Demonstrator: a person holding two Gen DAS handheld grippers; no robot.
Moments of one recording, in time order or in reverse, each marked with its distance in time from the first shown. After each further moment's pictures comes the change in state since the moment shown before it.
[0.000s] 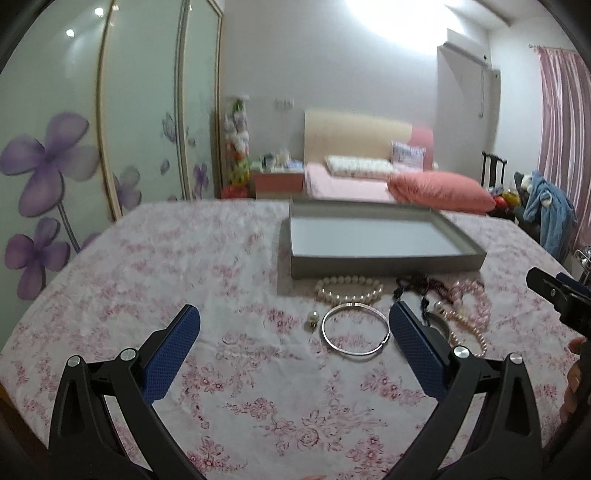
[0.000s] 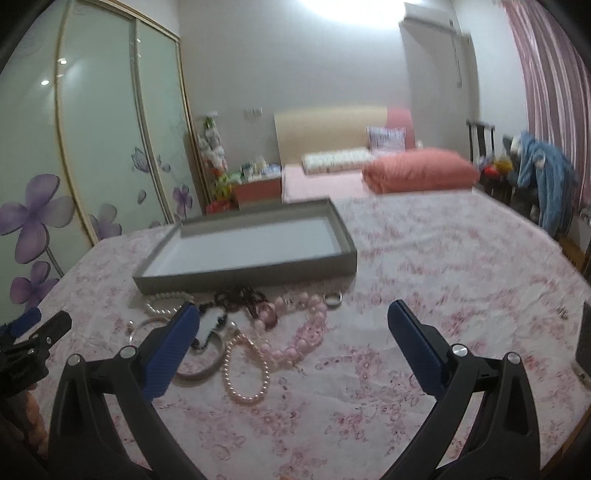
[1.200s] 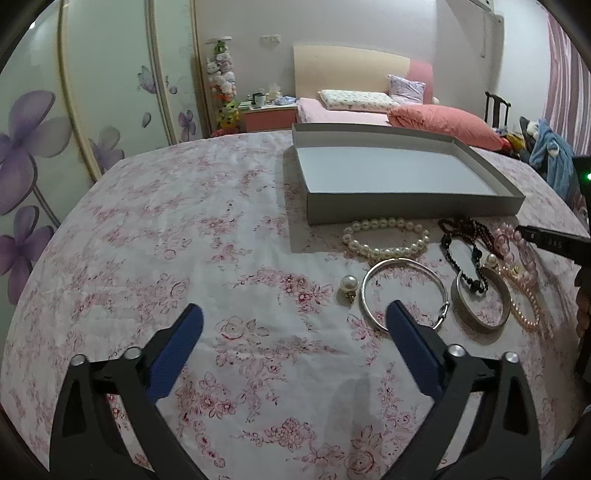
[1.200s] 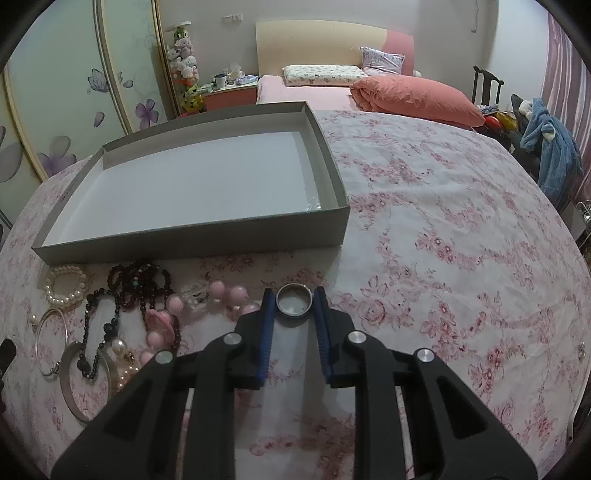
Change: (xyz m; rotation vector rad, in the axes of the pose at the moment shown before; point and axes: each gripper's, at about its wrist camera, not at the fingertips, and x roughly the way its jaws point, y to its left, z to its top) left arm 0.078 0.021 -0.002 0.085 0.259 -0.005; right arm 0.133 -0.022 0.023 -0.059 0.350 -0.121
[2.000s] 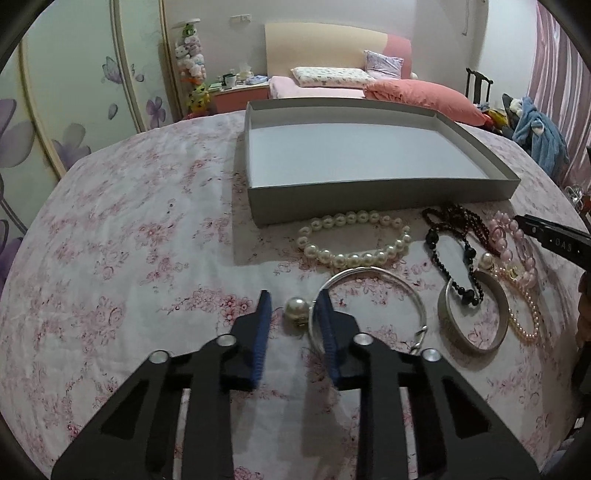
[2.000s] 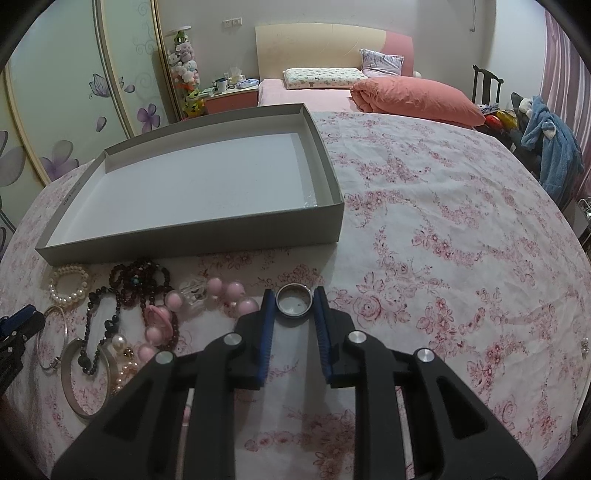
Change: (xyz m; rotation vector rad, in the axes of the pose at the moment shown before) left arm 0.037 -0.021 0.017 0.041 0.088 -0.083; right arm 0.001 -0.006 -0.004 0.009 -0.012 0.011
